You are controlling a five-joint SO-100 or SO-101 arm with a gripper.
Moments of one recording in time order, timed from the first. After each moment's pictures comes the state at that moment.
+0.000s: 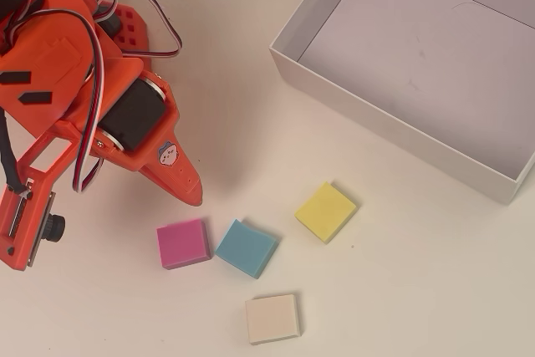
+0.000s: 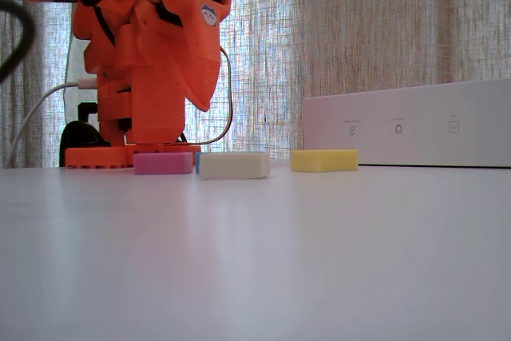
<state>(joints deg) -2.4 189.5 169.5 77.1 -17.1</state>
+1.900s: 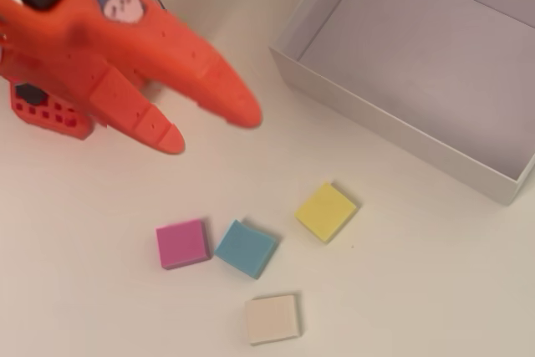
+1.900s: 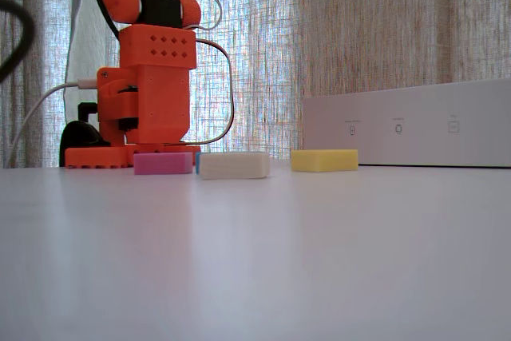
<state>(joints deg) -9.1 127.3 81.7 99.5 -22.8</state>
